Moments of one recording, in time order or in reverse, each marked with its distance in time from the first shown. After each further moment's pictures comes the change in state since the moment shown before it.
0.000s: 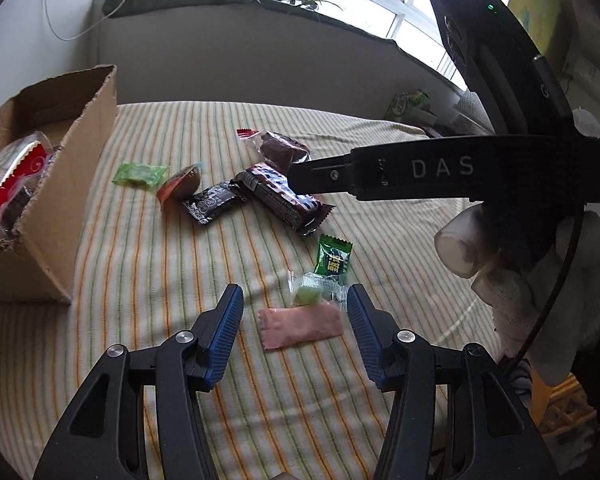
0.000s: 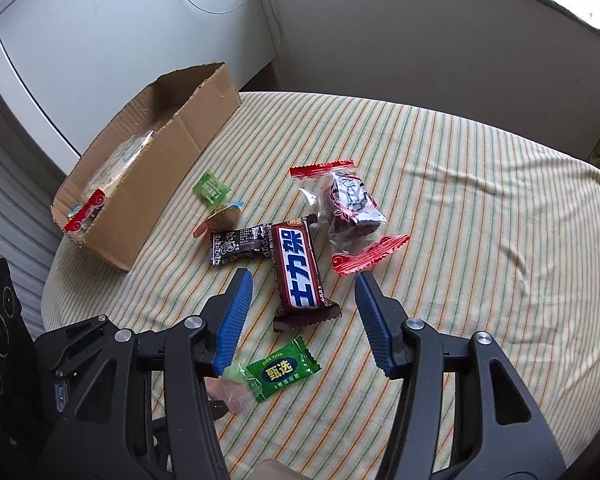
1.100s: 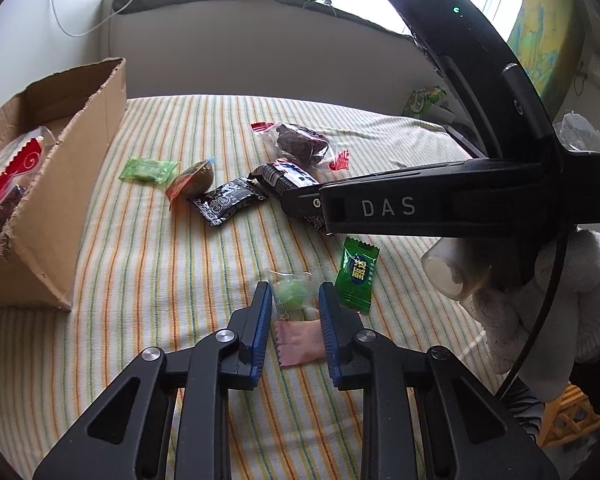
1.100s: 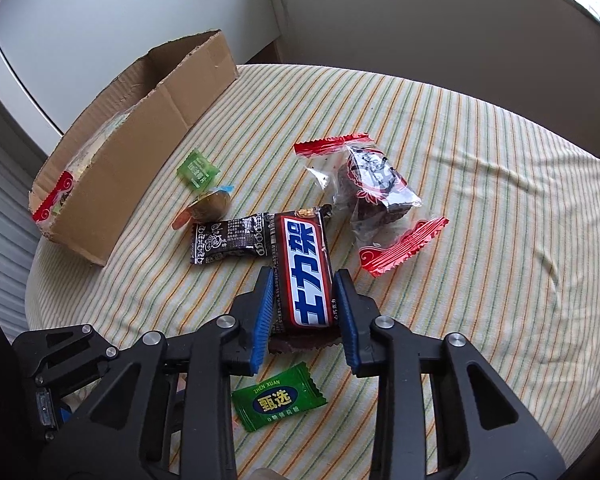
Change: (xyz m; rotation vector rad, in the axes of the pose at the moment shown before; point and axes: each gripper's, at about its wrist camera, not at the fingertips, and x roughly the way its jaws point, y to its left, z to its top) left arm 0.009 0.002 0.005 -0.013 0.008 0.060; right arm 0.040 0.008 0.005 -0.037 0.054 -0.012
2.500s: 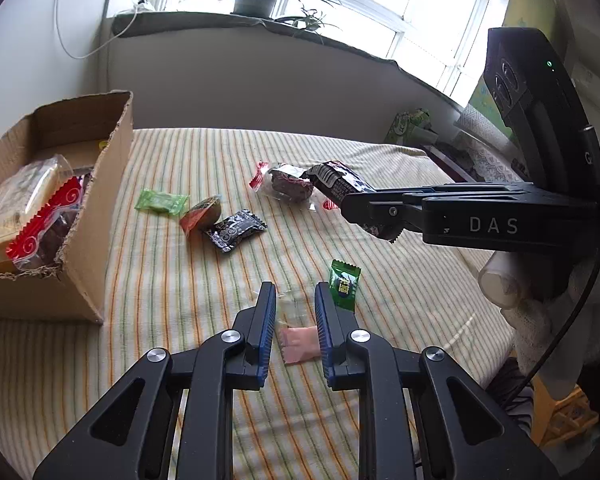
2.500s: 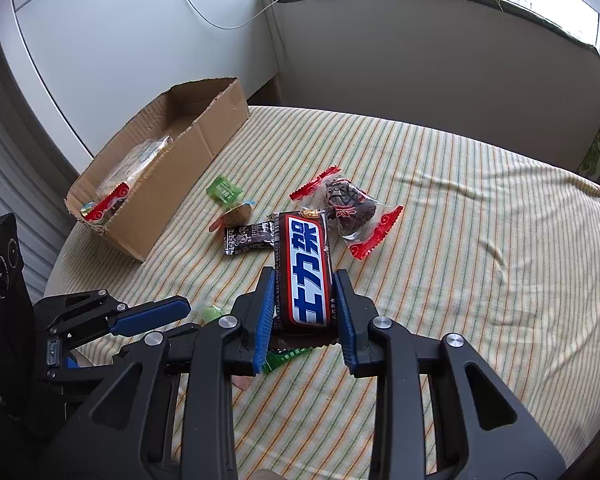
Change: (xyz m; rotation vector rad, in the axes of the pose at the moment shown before) left arm -0.032 0.006 0.004 0.022 -0.086 -0.045; right arm -0.074 0.003 -0.020 0.009 -0.116 -0.018
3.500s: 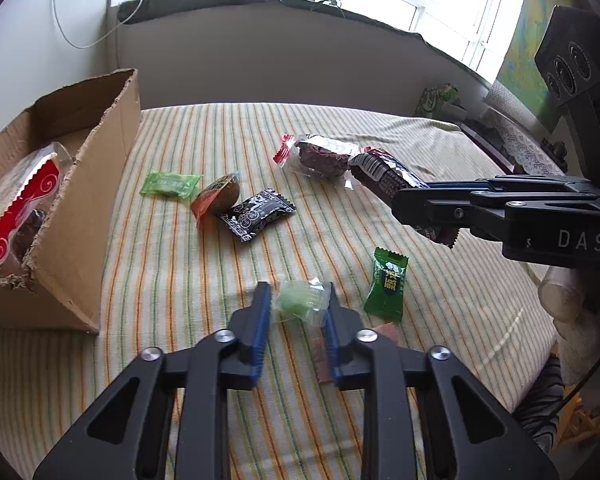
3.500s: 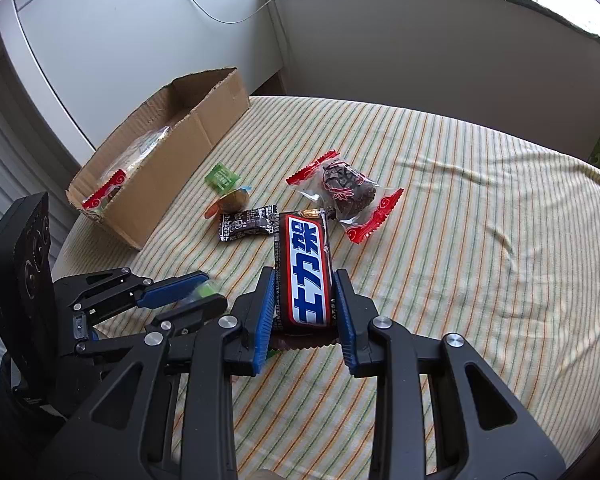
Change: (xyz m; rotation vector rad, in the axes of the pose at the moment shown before) left arm 0.035 0.007 0.002 0.015 0.086 0.115; right arm 0.007 -0.007 -0.009 0.003 0.011 0.038
